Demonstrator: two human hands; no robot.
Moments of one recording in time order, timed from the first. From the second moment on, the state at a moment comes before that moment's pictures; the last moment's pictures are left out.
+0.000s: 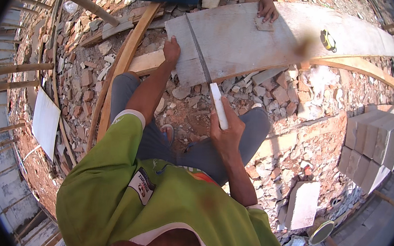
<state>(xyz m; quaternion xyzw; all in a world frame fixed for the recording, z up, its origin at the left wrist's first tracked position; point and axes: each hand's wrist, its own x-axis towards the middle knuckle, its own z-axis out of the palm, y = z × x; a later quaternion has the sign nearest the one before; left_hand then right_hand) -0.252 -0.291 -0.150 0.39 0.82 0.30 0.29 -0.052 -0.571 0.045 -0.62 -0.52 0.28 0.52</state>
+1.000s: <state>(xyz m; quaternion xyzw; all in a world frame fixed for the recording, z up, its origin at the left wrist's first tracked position) -0.247 -0.295 -0.148 0.41 0.79 0.32 0.32 -0.104 -0.545 0.046 -0.67 -0.55 0.22 0.44</state>
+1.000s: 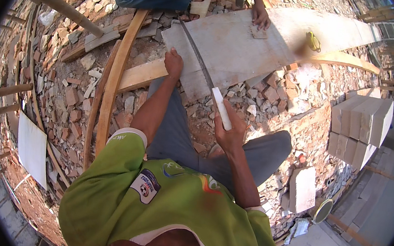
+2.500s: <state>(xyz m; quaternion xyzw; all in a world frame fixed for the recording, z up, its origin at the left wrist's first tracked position) -0.252 -0.297 -0.155 0.42 0.81 0.31 0.27 -0.073 -0.540 0.030 -0.61 -0.56 0.26 0.50</state>
